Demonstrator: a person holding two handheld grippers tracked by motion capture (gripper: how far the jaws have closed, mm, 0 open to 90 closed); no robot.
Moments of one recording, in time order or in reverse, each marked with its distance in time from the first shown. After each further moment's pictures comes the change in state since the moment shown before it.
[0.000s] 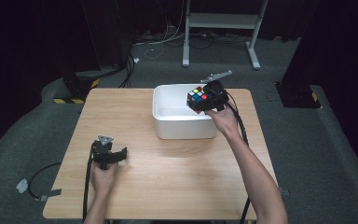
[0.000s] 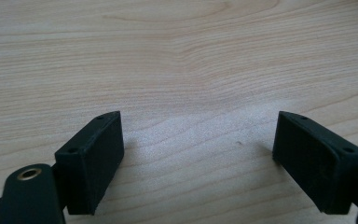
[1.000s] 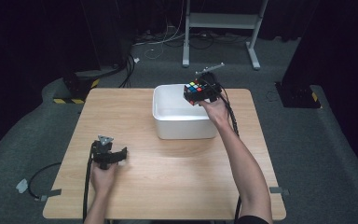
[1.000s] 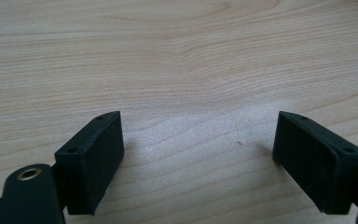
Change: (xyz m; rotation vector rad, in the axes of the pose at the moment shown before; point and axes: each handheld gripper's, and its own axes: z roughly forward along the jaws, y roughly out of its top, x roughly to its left) left arm 0.000 0.000 0.000 -0.002 -0.002 -0.001; right arm -0.018 0.021 0.037 0.032 -0.045 0.088
